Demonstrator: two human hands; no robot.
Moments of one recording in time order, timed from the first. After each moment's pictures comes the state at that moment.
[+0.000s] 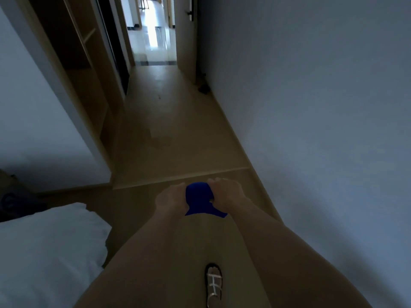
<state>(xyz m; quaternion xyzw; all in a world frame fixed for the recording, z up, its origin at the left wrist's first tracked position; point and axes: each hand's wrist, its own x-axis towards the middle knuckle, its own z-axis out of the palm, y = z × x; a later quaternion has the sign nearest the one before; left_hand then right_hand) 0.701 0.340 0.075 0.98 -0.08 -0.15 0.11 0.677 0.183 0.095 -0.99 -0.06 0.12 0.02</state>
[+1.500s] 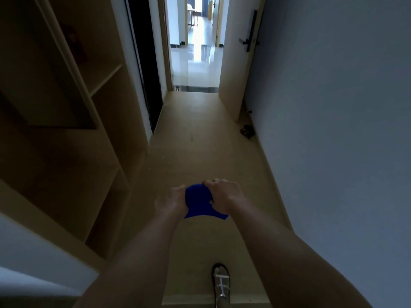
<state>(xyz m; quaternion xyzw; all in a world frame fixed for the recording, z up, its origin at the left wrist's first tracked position) 1.514 0.337 0.090 0.98 0.03 -0.13 0.13 1.529 0.183 0.108 -0.98 -0.17 0.10 0.00</state>
